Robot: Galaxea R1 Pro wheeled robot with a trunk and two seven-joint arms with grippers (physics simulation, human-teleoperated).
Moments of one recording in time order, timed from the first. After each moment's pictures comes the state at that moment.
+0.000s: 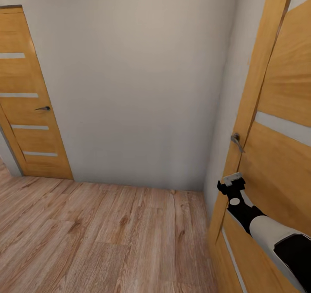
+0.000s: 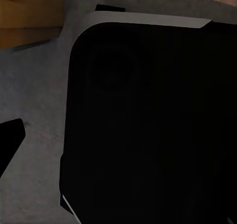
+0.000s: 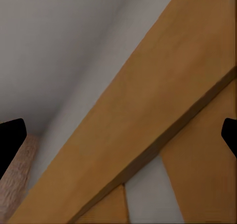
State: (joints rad) left arm 0.00 0.00 0.06 -0.08 0.08 -0.01 0.00; right arm -0.96 -0.19 0.52 -0.16 -0.01 -0.22 -0.38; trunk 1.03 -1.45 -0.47
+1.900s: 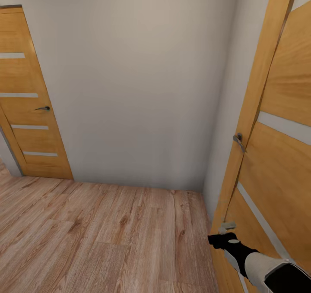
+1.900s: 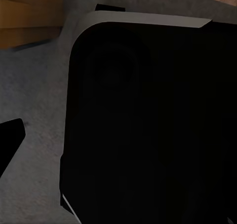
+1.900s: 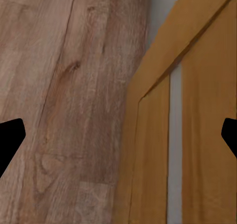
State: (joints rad) left arm 0.00 0.00 0.06 -0.08 0.08 -0.01 0.01; right arm -0.77 -0.09 0.46 0.03 -0.33 -0.08 -0.04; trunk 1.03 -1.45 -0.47
